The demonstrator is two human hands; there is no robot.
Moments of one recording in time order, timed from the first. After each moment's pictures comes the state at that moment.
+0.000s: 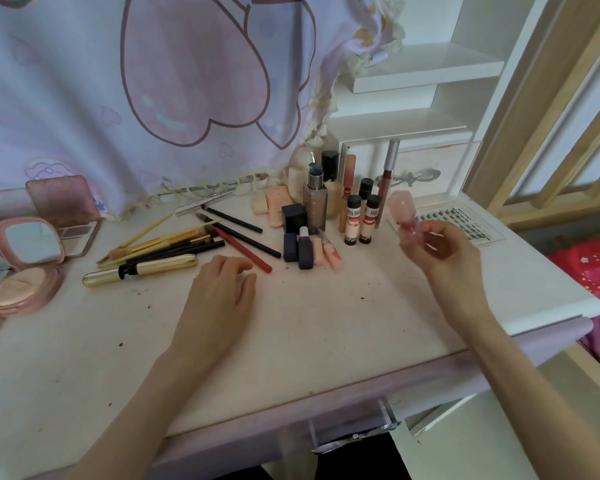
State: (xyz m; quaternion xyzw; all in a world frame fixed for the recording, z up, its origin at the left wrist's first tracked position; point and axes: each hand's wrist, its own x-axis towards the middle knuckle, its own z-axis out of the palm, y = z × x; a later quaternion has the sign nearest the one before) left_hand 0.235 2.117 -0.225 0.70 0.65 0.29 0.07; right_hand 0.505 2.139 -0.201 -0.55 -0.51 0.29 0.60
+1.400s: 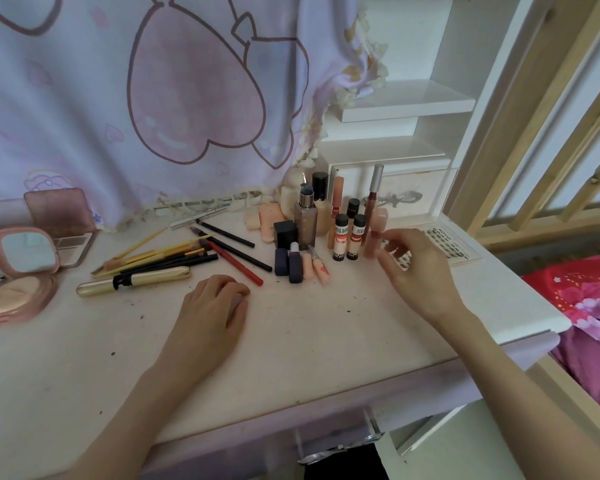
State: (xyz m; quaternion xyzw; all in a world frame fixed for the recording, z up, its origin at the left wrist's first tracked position) left_hand 0.226 2.114 -0.233 0.76 0.61 0.23 0.03; right_hand 0.510 2.151 -0.190 -0.59 -0.70 0.04 0.40
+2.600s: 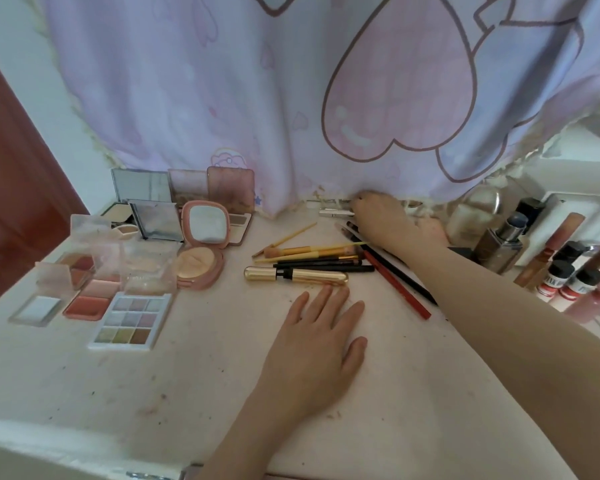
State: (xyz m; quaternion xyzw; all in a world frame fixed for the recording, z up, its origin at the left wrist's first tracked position) left_hand 0.166 2.093 -0.235 0.74 0.66 0.12 -0.01; right_hand 0.240 2.310 -0.187 -0.44 -0.88 -0.16 0.05
